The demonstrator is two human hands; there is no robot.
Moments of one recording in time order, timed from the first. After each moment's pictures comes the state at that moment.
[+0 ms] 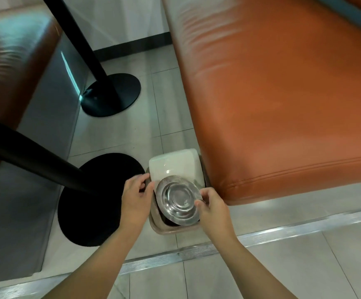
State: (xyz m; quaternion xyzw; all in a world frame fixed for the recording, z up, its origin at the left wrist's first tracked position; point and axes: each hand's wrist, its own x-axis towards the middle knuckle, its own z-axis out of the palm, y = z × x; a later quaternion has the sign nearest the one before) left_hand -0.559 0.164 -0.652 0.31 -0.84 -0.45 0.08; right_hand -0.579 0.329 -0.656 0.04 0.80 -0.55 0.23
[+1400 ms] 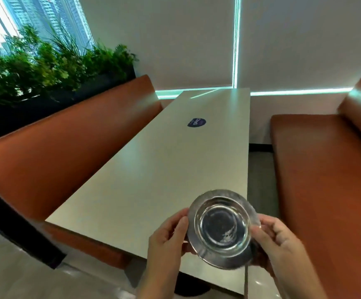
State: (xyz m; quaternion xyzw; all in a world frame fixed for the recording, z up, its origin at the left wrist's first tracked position) left_hand -0.371 0.122 -0.176 0.35 -0.57 -0.67 0.32; right_hand -0.496 0.256 -0.204 -0.14 0.63 -0.71 0.30
